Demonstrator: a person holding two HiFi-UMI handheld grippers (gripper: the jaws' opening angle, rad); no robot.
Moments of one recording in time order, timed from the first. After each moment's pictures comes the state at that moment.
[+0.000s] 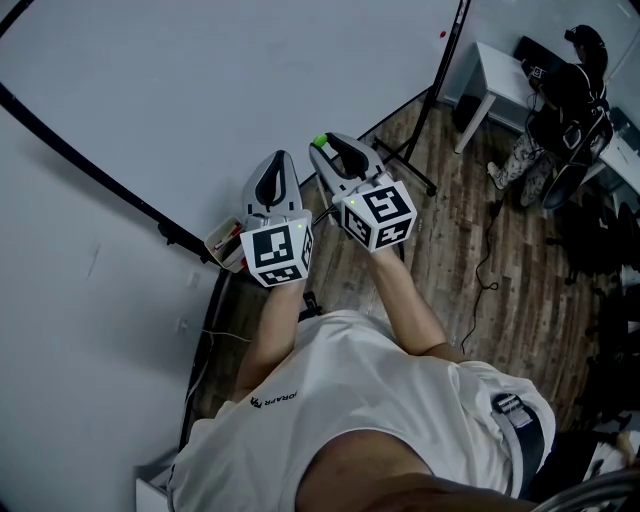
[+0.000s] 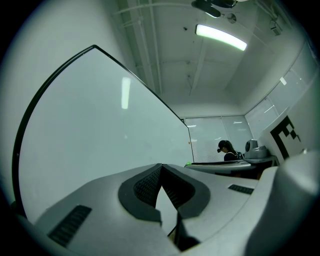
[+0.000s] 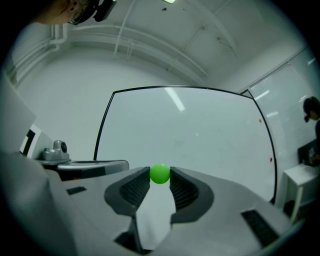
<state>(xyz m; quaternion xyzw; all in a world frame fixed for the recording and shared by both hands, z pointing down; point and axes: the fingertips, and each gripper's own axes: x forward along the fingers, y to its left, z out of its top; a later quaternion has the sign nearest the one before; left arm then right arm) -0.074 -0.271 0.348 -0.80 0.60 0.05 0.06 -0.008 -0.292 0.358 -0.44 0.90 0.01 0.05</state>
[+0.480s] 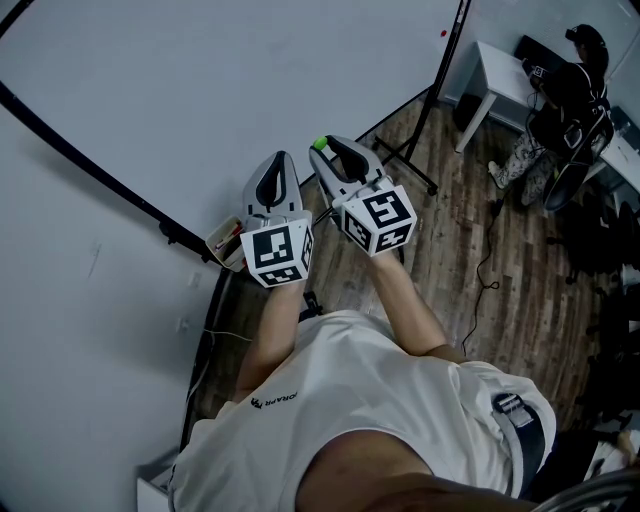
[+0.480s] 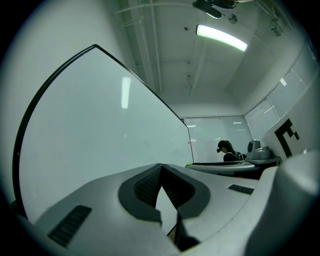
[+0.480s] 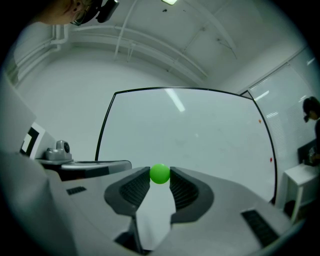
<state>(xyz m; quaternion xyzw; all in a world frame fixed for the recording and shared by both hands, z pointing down) -0.080 -0.269 0.353 -0.80 0.60 0.06 0.05 -0.016 -0.284 0.362 -0.44 0.90 0.02 0.06</state>
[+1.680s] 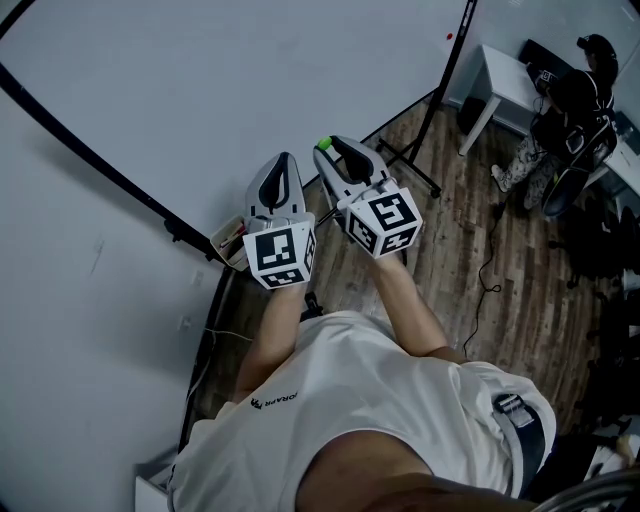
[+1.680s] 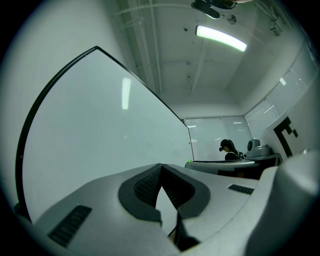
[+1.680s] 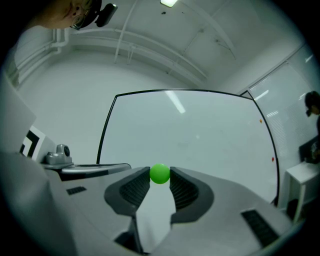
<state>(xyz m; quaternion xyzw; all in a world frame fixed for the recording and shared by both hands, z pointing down) -0.082 -0.264 0.347 -0.80 0.60 0.06 0.06 -0.016 -0.279 0.353 -0.43 0.90 0.02 0.07</state>
